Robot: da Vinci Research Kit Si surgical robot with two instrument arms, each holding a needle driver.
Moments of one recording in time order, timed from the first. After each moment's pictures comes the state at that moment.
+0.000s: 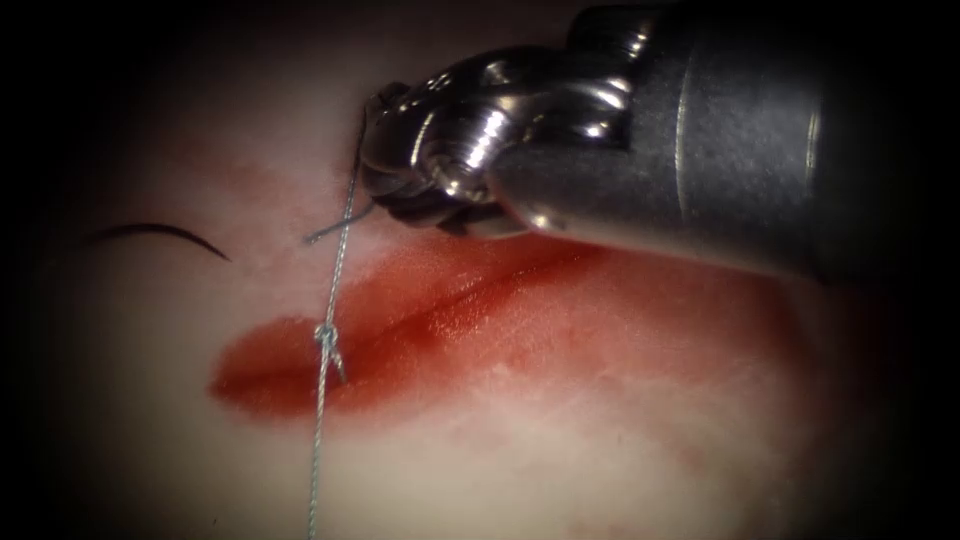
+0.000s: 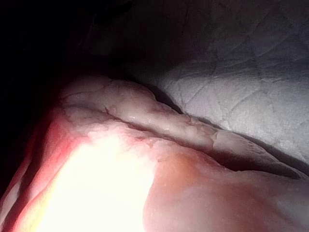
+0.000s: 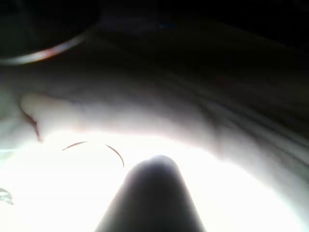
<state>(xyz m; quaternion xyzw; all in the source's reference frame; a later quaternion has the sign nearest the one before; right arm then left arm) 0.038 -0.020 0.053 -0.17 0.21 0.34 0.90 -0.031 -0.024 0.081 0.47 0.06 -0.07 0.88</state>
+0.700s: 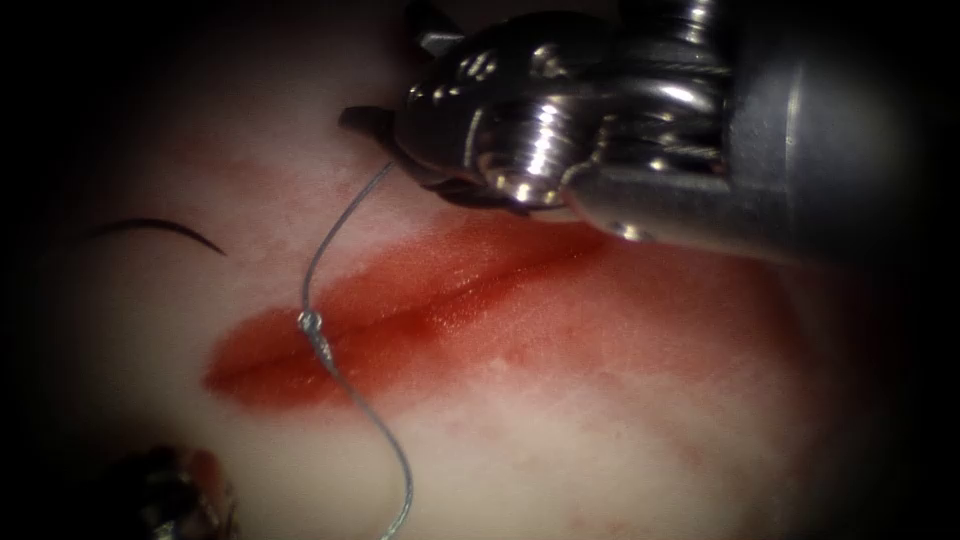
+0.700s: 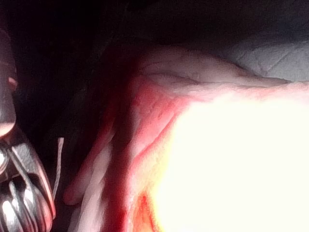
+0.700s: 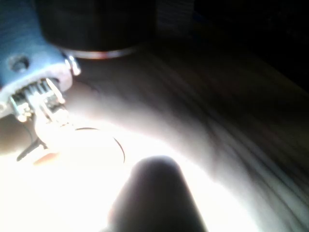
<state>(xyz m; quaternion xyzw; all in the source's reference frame) 0.036 -0.022 0.047 -0.07 0.30 0.21 0.93 -0.025 -0.010 0.078 0.53 -0.08 -0.23 0.81</state>
